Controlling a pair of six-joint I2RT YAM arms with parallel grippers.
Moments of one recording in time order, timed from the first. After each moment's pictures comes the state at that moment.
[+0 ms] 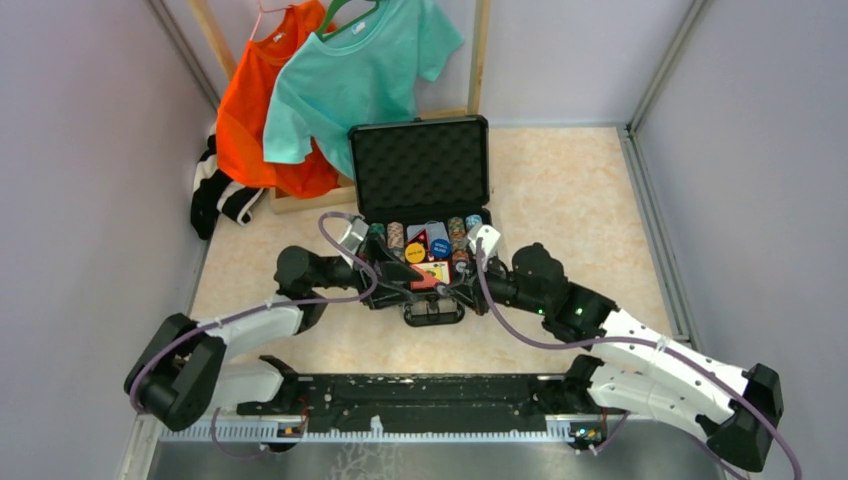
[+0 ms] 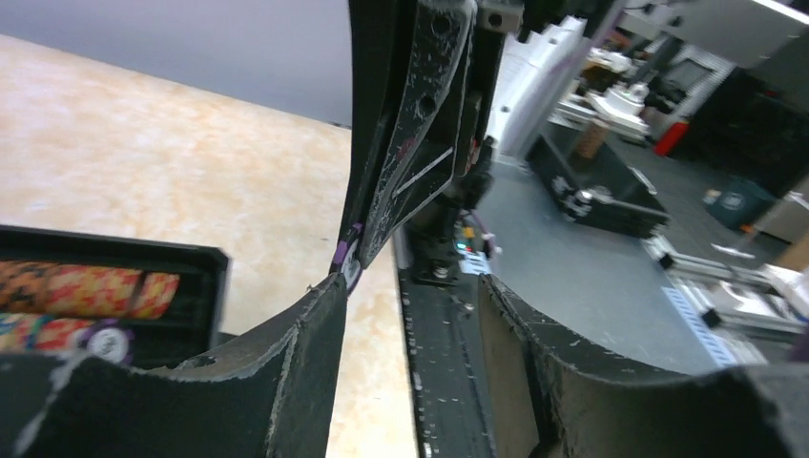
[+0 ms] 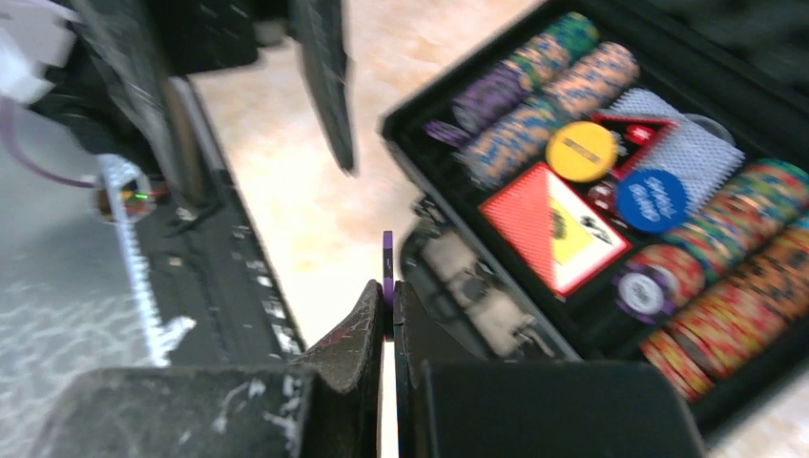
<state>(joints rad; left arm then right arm) -0.59 1.26 0.39 1.28 1.07 -0.69 0.92 0.81 0.64 -0.13 -0.23 0.18</state>
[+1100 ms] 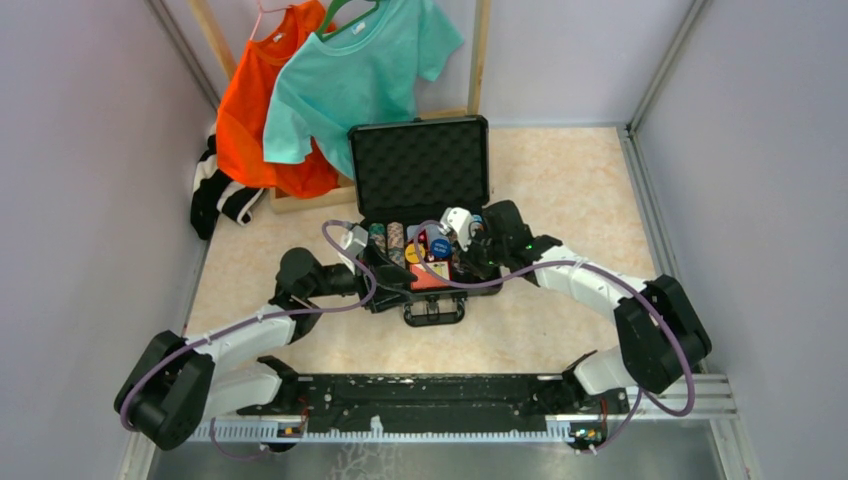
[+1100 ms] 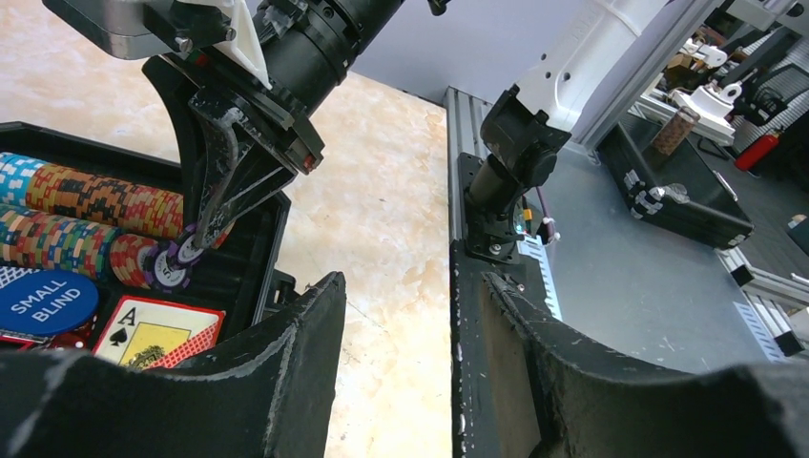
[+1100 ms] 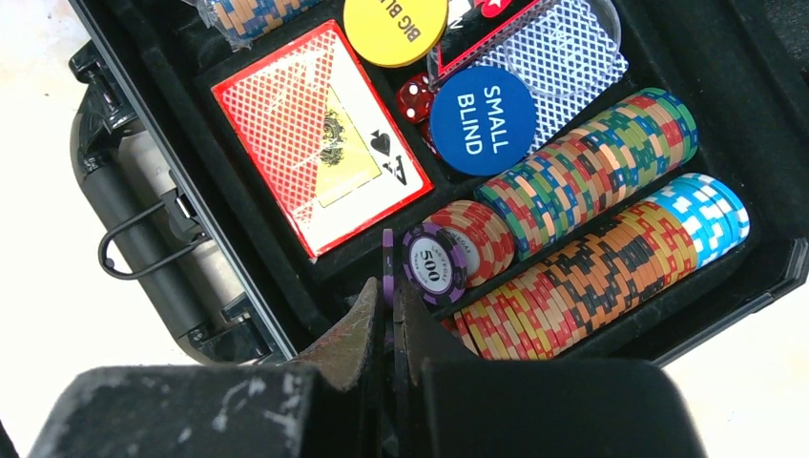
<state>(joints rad) -0.57 1.12 0.33 0.96 0.92 -0.48 0.58 1.40 0.80 -0.18 -0.37 -0.41</state>
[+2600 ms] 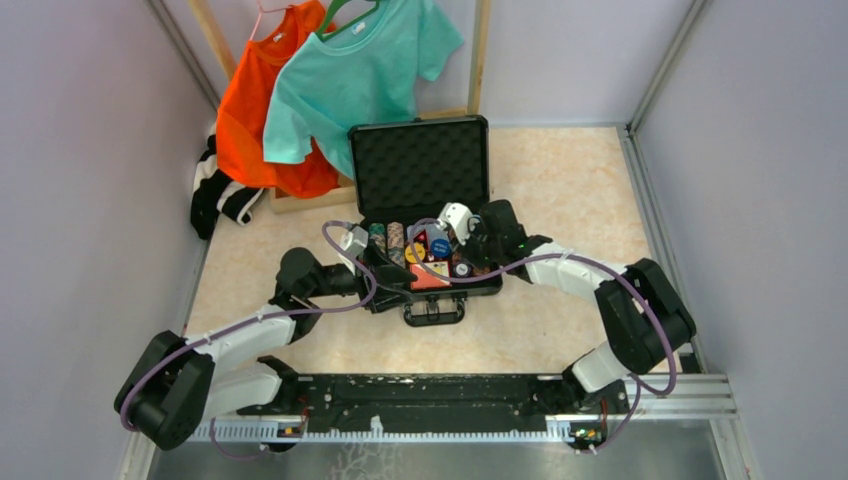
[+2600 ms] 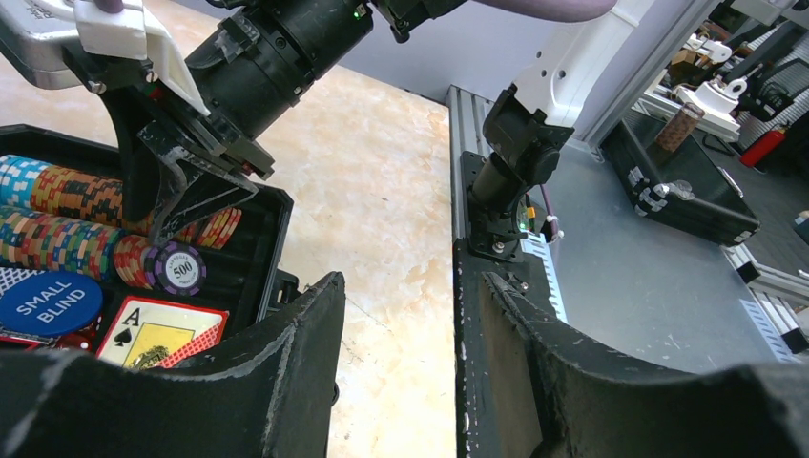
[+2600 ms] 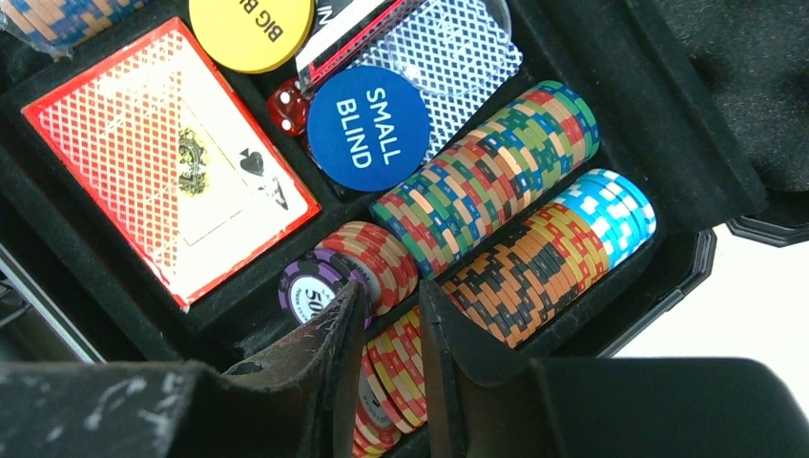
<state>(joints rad) -0.57 1.12 0.33 0.96 0.92 -0.46 0.57 1.50 0.80 -0.03 -0.22 -0.46</state>
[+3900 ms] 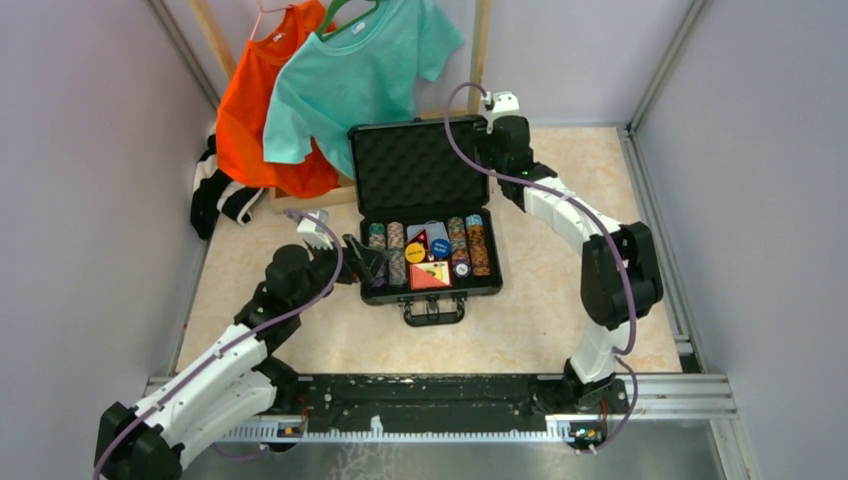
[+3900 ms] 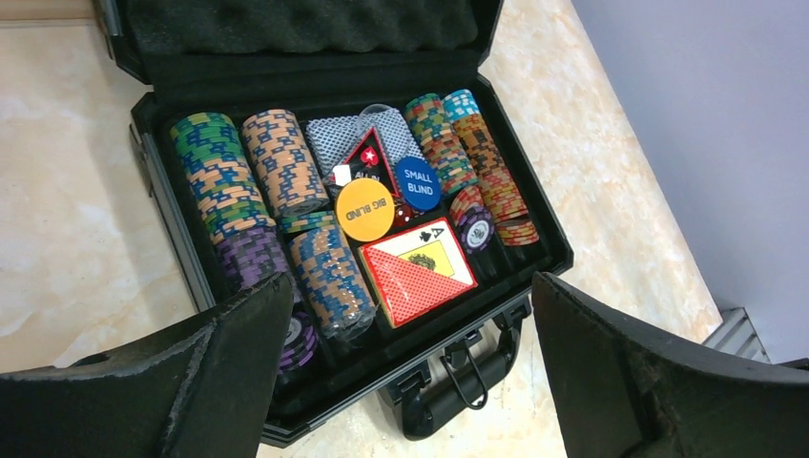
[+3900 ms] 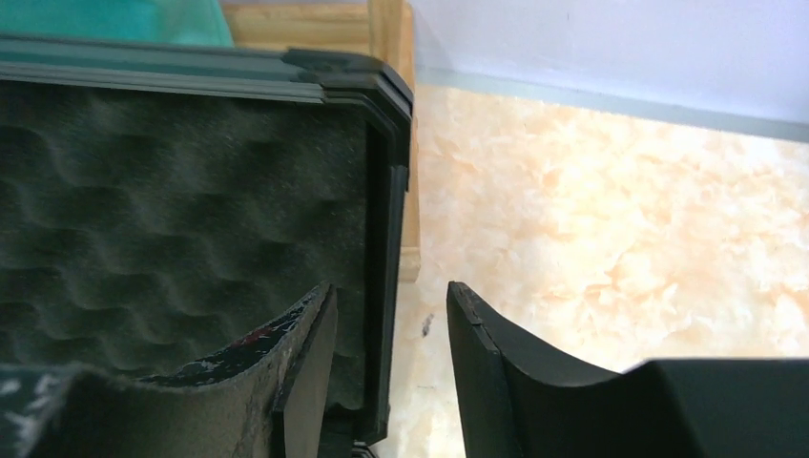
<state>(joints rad) -0.57 0.77 0.43 0.12 0.02 -0.57 0.40 1.75 1.37 0.04 0.23 0.04</state>
